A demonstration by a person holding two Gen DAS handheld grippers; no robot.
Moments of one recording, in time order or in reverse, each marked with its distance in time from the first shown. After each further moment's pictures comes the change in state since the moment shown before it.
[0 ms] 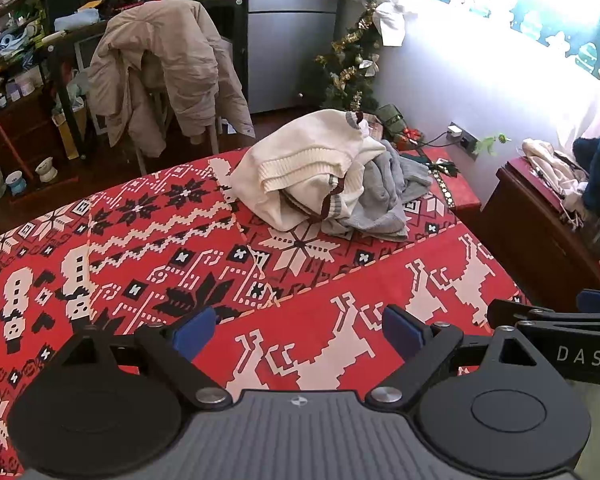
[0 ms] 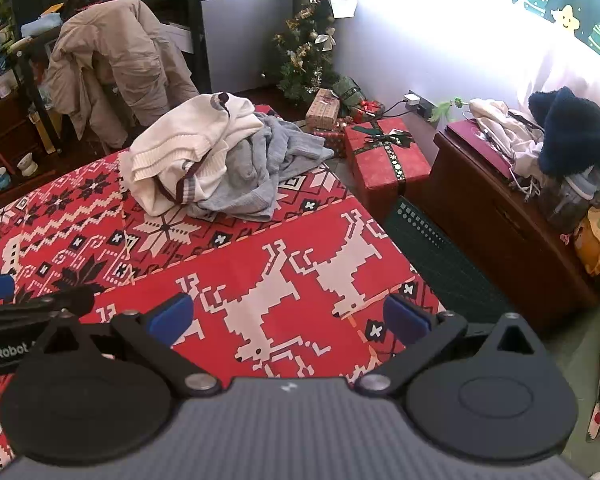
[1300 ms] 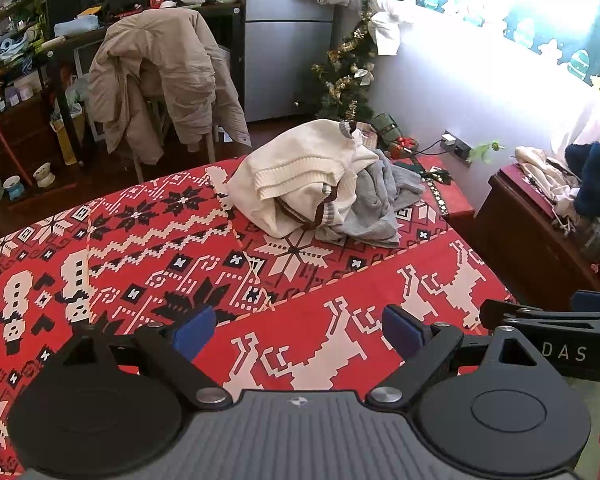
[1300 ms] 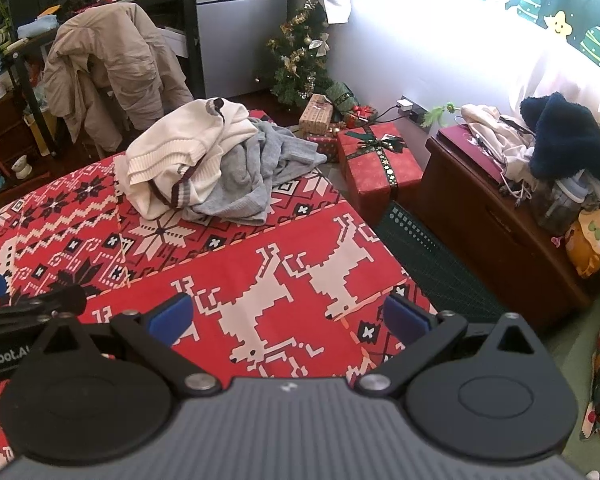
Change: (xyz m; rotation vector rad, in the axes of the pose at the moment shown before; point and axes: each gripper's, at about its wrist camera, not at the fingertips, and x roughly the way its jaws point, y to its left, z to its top) left arm -0.012 -0.002 0.001 0.003 -0.013 -0.029; right arm -0.007 0.000 -0.002 -0.002 -0.018 -0.020
